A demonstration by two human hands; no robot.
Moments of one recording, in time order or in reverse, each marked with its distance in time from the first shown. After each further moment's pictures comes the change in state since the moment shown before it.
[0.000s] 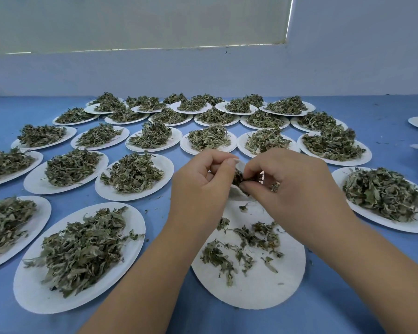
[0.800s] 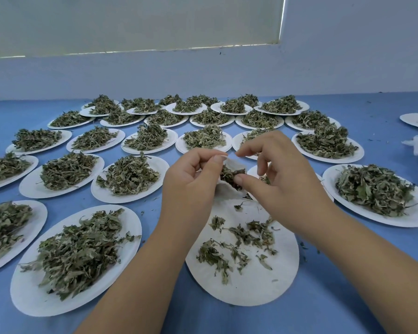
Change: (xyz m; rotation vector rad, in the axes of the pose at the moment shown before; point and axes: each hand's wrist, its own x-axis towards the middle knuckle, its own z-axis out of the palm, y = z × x) left_hand 0.004 -0.005 -0.004 -0.144 -0.010 -0.054; right_hand 0.005 0.019 0.012 0.283 0.027 0.067
